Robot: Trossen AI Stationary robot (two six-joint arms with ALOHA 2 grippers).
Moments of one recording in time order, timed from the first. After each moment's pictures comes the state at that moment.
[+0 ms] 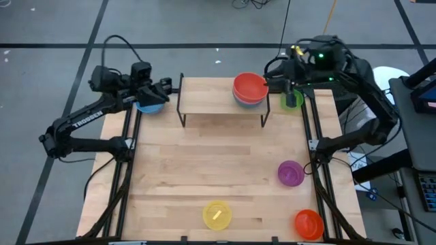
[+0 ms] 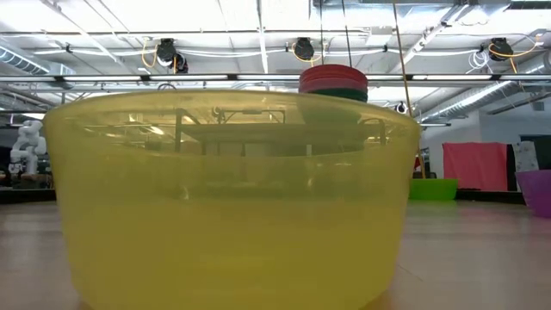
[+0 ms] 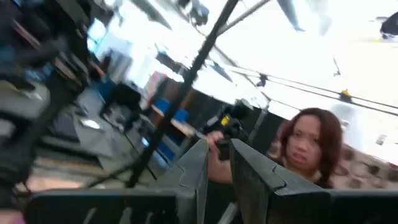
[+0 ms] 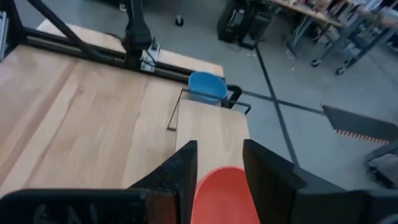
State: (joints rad) left arm 0.64 1.05 1.02 0.76 1.12 -1.17; right arm -0.51 1.30 1.89 -1.05 -0.29 -0.50
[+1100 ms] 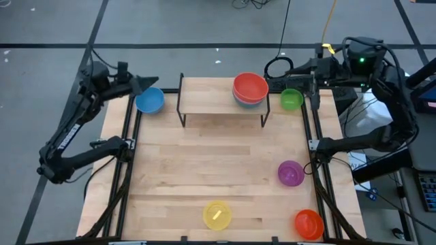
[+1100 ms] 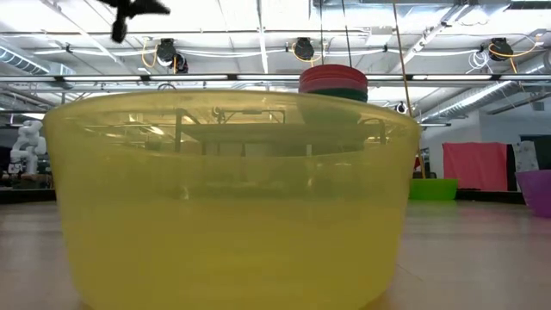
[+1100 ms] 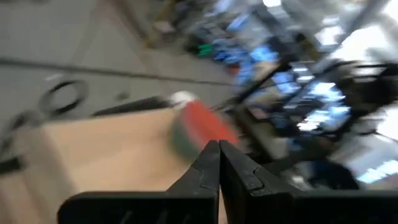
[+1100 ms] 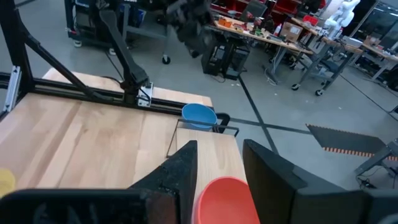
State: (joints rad) left arm 0.98 0.76 1.02 -0.43 0.53 -0.68; right arm -0.51 1.14 1.89 -1.04 -0.29 -0.39
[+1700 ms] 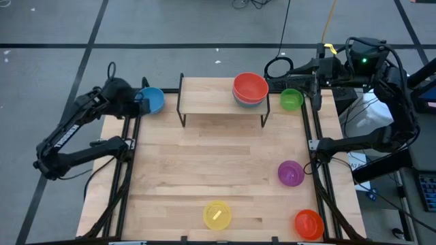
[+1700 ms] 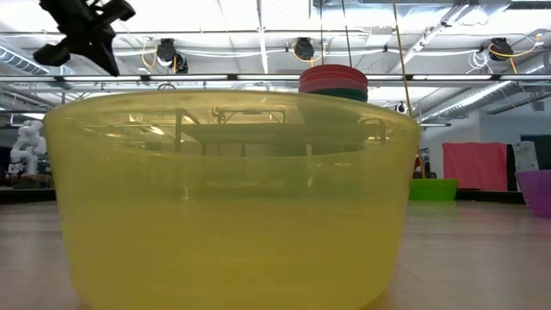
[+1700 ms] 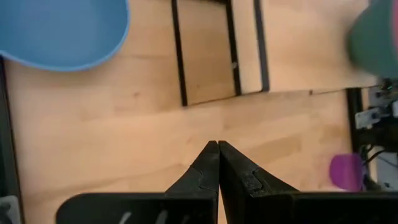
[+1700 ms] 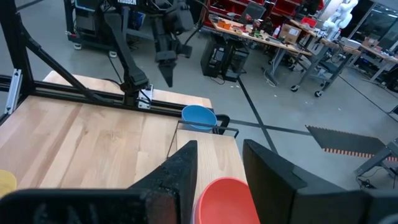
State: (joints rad) left arm 0.83 0.77 1.02 -1.15 0.20 -0.78; right arm -0.51 1.13 1.89 -1.04 -0.29 -0.39
